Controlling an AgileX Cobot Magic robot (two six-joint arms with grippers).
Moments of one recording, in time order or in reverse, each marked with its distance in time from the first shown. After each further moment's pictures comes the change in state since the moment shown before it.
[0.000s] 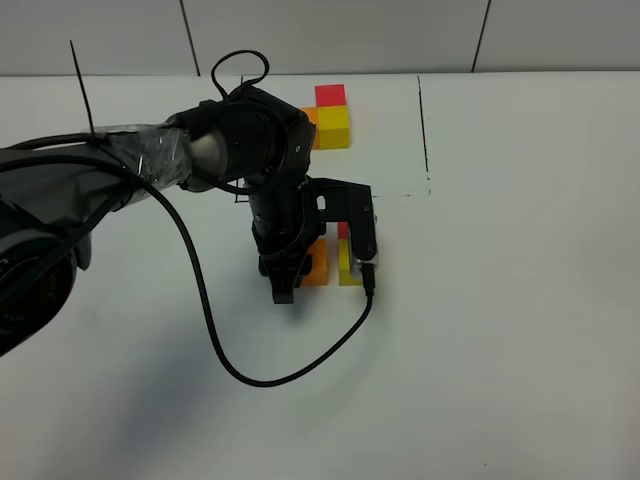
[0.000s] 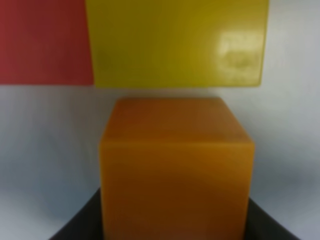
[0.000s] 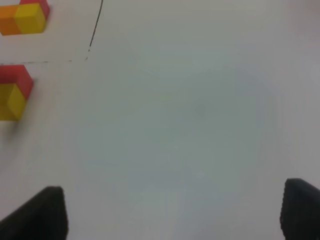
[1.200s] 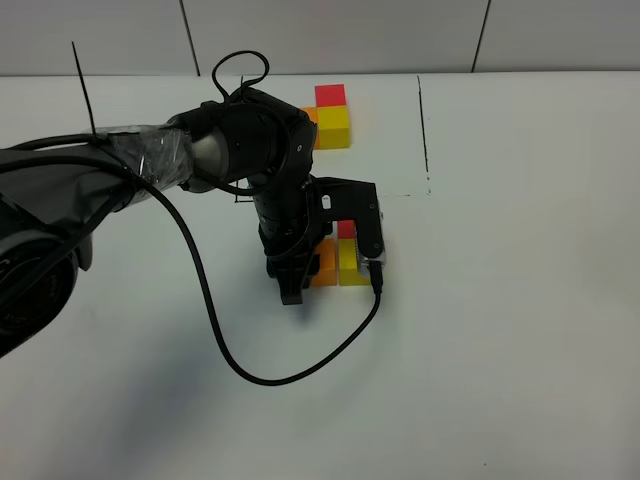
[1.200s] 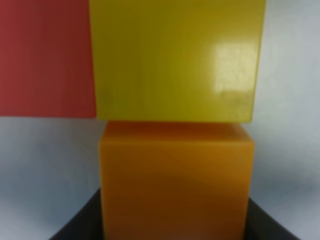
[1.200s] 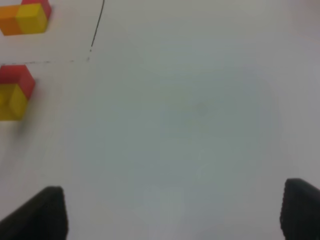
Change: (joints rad) left arm -0.002 0.001 0.000 -0.039 -0.017 0.000; right arm 0.000 0.000 0.000 0.004 0.000 0.000
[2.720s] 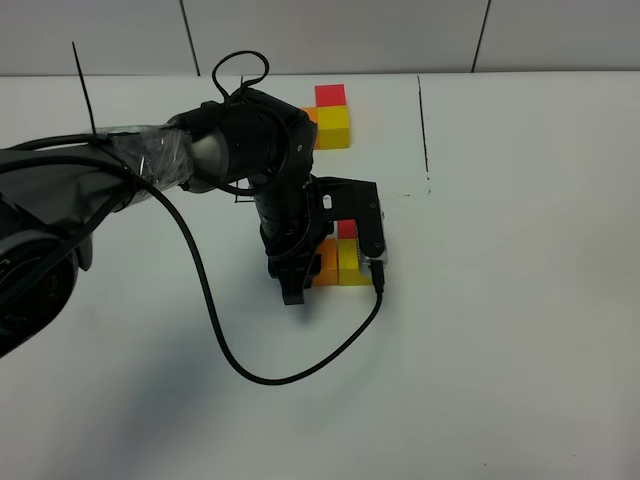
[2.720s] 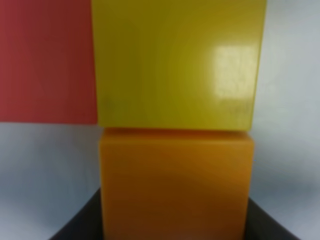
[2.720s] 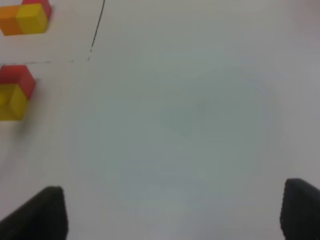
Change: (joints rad) left arm 0.000 0.000 0.000 -0.008 -0.006 0.000; right arm 0.000 0.000 0.000 0.001 0.000 0.000
